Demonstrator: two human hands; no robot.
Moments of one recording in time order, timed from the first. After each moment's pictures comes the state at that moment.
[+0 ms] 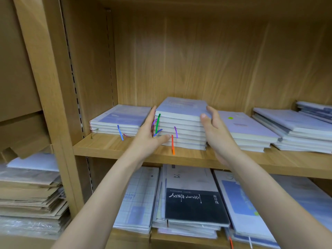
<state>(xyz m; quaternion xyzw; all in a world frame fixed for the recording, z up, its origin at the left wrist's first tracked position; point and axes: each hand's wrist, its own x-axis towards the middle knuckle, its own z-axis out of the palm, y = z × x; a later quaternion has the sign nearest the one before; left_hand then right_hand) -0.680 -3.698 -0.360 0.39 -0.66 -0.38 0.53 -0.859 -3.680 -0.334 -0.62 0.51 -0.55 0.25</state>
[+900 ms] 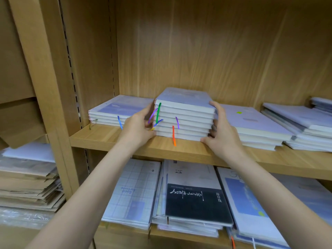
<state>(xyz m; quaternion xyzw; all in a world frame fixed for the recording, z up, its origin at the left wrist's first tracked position) -0.661 -3.719 -0.356 0.54 -0.69 -0.19 0.45 -0.870 -3.700 -0.361 -0.68 0.56 -0.46 0.11</state>
